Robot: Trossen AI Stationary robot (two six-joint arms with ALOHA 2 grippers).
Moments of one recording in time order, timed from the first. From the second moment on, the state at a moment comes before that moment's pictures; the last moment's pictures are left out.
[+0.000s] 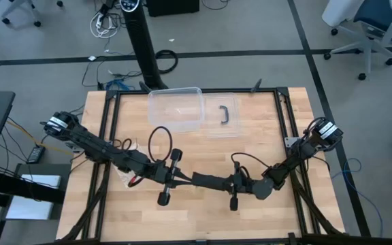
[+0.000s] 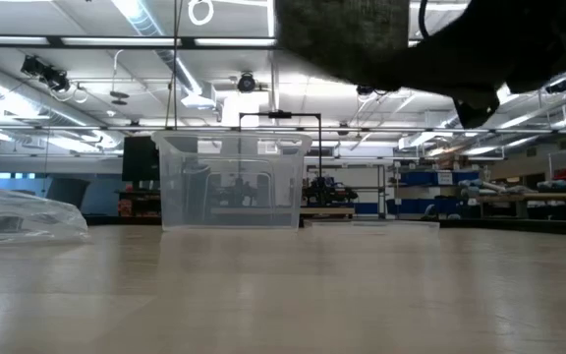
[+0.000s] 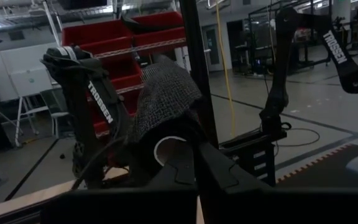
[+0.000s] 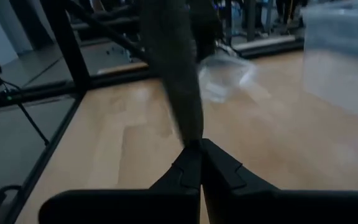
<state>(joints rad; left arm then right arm) -0.42 1.44 0.78 0.81 -0.13 0.21 0.68 1.72 0.60 0.86 0.81 0.36</state>
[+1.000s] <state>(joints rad) -0.42 1.40 0.78 0.82 -0.12 0.13 0.73 1.72 0.45 0.79 0.87 0.66</state>
